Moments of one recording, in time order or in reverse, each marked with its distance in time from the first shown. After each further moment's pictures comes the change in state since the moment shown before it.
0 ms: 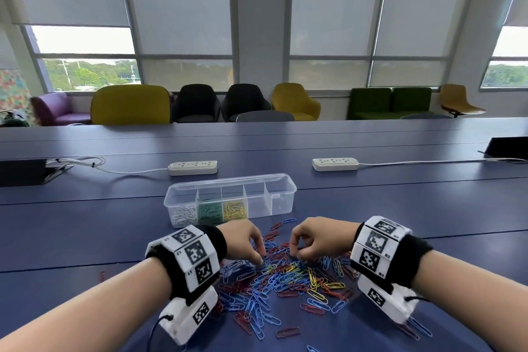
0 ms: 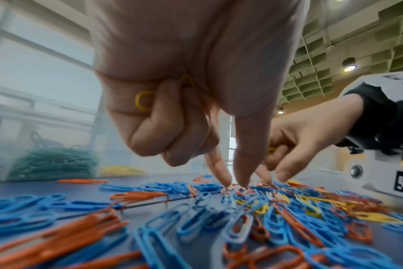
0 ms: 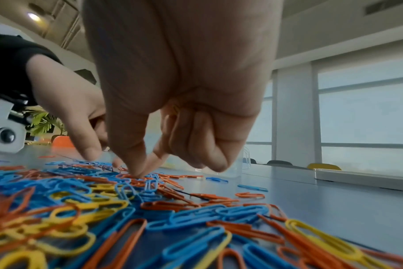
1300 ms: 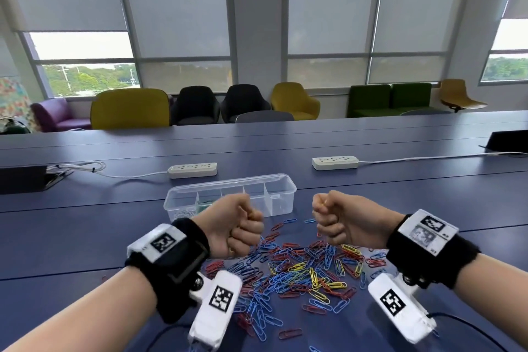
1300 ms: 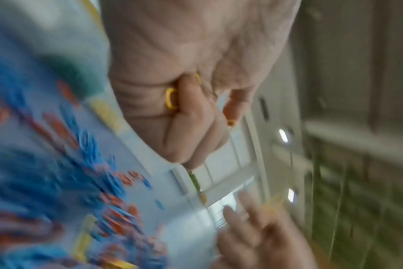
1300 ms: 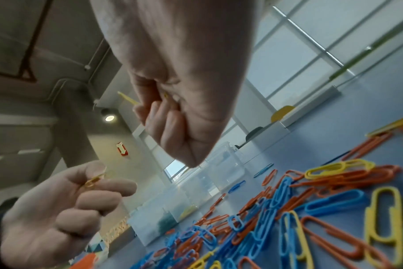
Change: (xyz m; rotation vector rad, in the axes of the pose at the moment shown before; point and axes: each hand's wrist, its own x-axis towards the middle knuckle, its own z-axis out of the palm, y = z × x) left_hand -0.011 -0.005 -0.022 -1.480 -0.319 -0.078; right_hand -0.034 0.019 -0.017 1.378 0.071 -0.062
